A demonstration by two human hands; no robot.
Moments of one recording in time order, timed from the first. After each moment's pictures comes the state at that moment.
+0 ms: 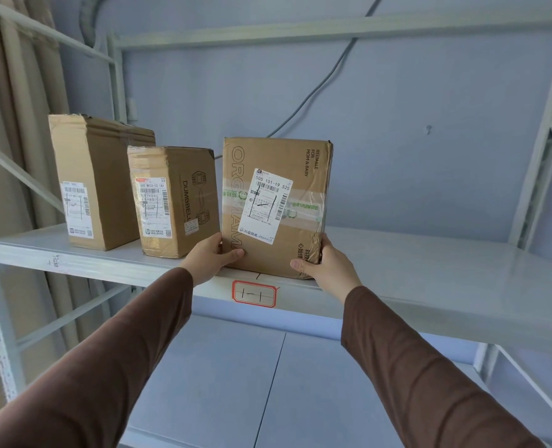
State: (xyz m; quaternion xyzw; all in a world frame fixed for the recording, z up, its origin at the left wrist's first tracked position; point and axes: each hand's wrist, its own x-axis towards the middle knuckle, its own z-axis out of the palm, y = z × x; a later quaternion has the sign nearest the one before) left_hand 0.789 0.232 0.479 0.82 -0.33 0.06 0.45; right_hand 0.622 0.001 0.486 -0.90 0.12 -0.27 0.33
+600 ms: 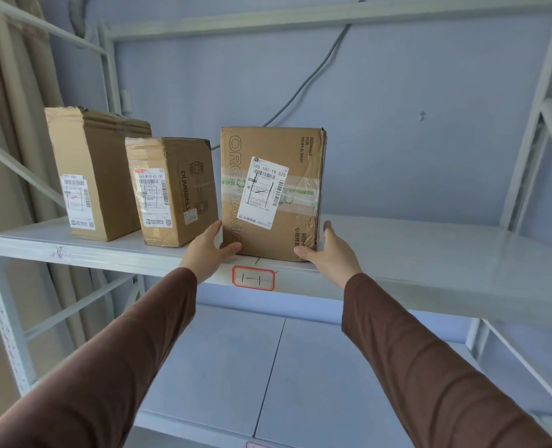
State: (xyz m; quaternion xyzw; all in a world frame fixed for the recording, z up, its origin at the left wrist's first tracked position) left_hand 0.766 0.239 0.466 0.83 -0.29 0.09 0.47; right_hand 0.596 0.013 0.491 -0.90 0.18 -0.25 0.32
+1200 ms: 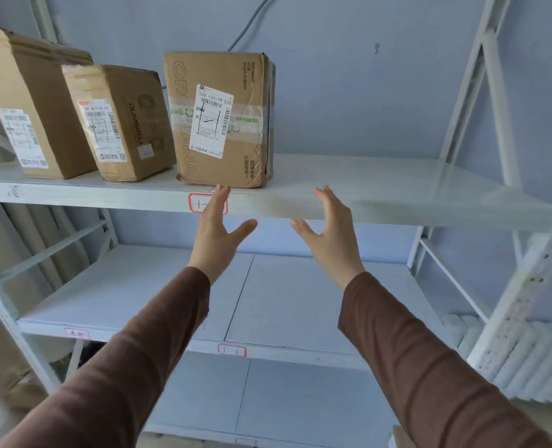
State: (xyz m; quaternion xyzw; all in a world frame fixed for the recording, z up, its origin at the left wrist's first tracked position) left_hand 0.567 0.195 0.404 0.76 -0.34 0.13 0.54; right_hand 0.432 0.020 0.413 -0.84 0.12 -0.41 0.32
